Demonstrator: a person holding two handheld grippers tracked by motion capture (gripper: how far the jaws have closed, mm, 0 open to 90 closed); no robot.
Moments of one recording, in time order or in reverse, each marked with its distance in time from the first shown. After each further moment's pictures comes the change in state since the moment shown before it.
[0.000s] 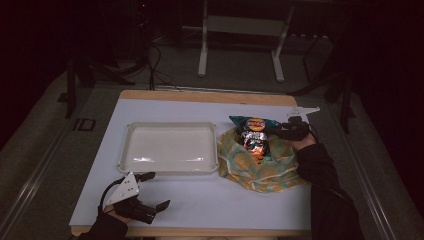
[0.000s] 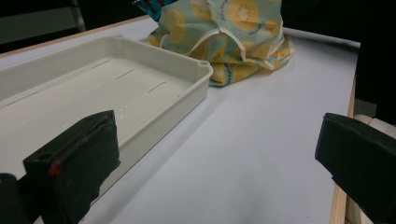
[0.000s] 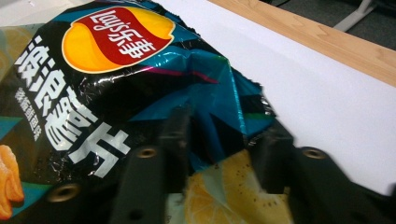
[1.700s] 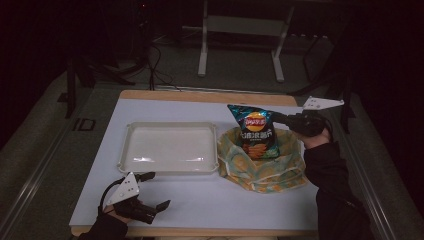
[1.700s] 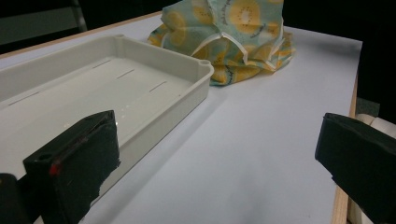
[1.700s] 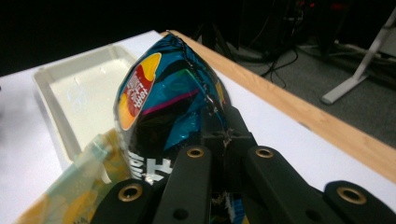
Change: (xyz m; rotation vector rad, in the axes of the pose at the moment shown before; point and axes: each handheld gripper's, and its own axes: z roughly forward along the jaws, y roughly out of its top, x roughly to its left) left arm 0.000 0.000 0.000 0.003 0.007 0.003; right arm 0.058 0.055 -0.077 -0.187 0.034 -0.082
